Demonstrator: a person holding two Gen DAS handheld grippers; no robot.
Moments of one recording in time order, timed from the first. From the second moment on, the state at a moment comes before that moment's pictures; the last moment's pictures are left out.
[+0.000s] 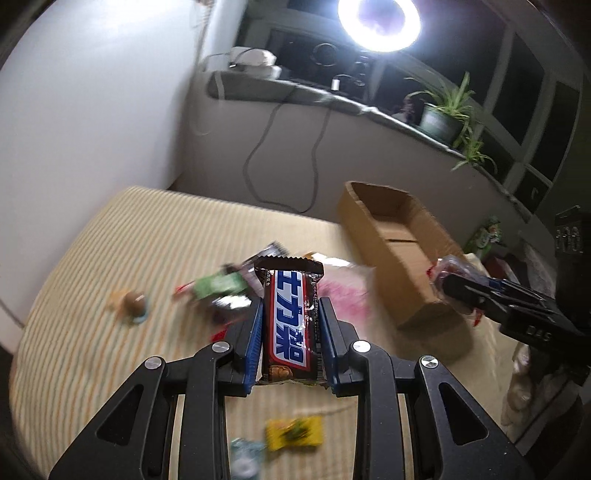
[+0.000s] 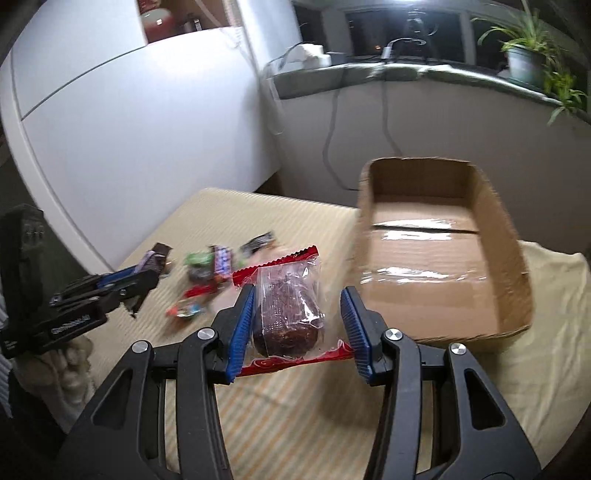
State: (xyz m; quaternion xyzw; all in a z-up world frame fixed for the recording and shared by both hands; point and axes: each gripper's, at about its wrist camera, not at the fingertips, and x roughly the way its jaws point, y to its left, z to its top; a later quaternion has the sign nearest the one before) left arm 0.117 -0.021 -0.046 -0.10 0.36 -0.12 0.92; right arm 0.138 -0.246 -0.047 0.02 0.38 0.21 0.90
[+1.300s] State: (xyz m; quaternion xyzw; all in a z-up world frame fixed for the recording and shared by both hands) left arm 0.208 -0.191 -0.067 -0.03 0.40 -0.25 0.88; right arm 0.235 -0.359 -0.096 0.02 0.41 0.10 0.90
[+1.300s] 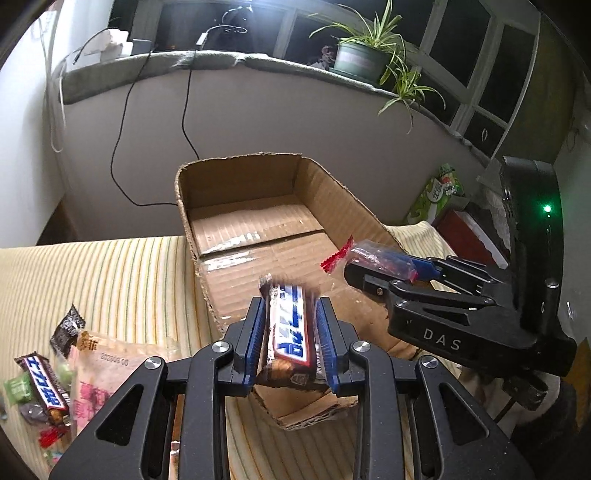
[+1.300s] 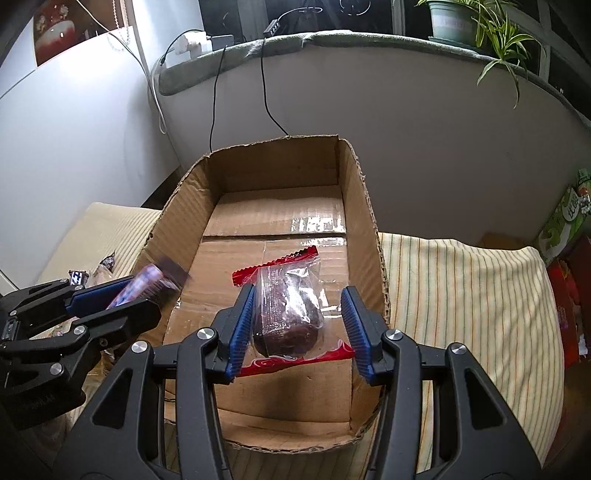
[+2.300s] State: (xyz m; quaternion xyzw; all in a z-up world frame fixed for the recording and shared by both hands) left arm 0.129 -0.076 -0.003 -0.07 0.33 -0.19 0.92; right arm 0.154 -0.304 -0.034 -0.01 0.37 0.13 0.92
